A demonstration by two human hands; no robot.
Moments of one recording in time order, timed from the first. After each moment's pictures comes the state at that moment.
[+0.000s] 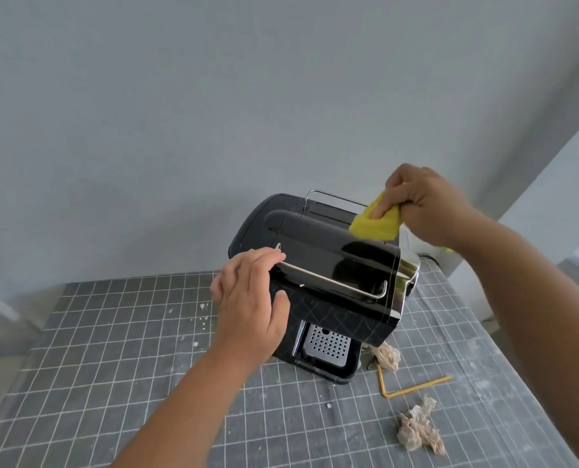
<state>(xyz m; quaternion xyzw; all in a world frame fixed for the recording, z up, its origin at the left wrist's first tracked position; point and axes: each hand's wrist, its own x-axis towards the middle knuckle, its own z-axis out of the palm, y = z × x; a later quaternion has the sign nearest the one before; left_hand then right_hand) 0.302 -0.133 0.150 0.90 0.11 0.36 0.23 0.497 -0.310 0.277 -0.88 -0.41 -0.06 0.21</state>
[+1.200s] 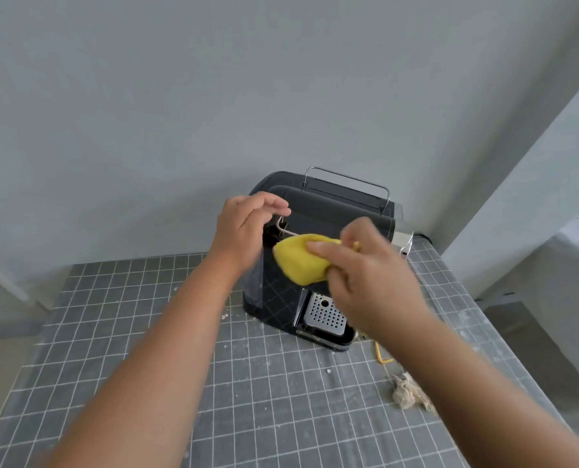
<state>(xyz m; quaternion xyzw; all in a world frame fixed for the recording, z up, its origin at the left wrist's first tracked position) 0.345 -0.079 0.180 0.80 0.04 0.24 0.55 0.339 -0.291 0.216 -0.87 -0.40 -0.21 0.21</state>
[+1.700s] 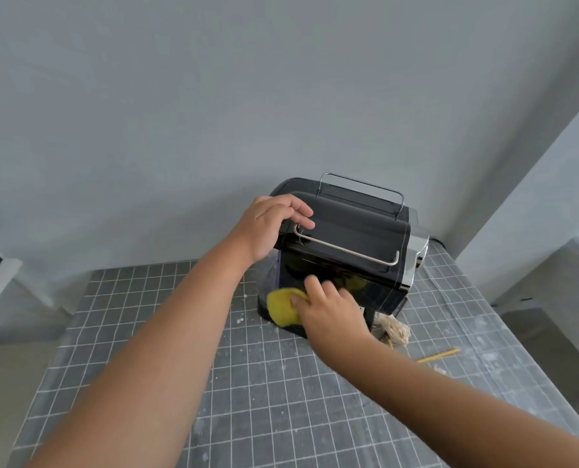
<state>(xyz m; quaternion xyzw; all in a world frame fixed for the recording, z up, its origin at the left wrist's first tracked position) 0.350 -0.068 0.201 0.84 -0.03 0.12 0.53 0.322 -0.249 0.145 -0.89 -0.44 -0.07 -0.02</state>
